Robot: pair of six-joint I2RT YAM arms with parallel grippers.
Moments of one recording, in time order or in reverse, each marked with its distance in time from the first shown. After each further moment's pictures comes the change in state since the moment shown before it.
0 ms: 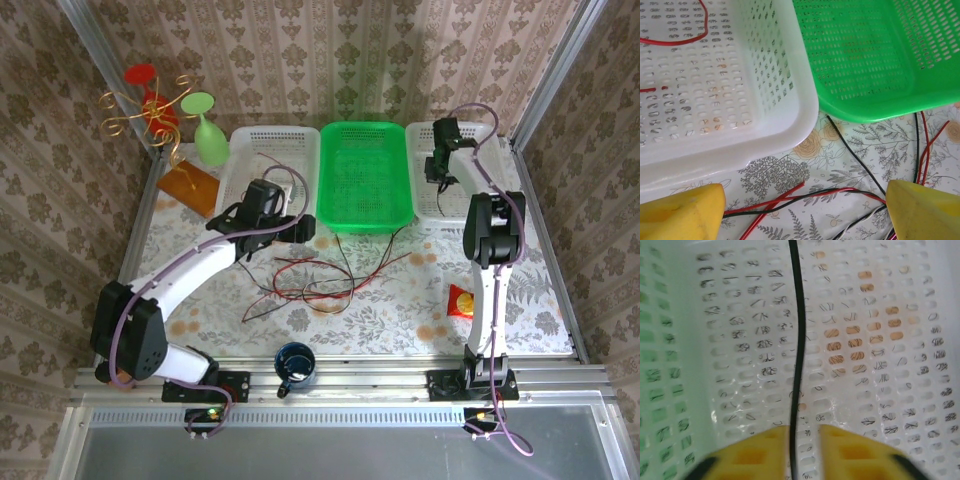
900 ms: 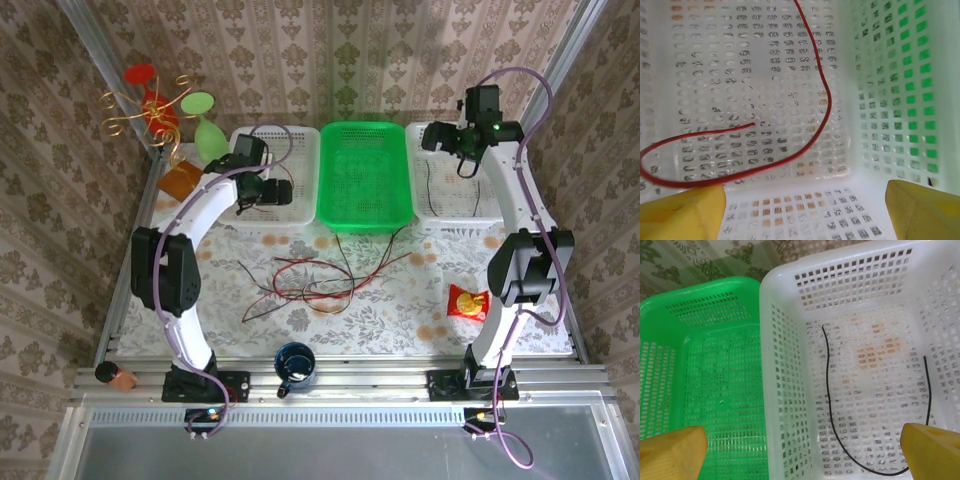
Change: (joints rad) left arm 0.236 0.436 0.504 -0.316 0.013 0.114; right arm -0.009 -0.449 -0.122 -0.054 -0.223 0.076
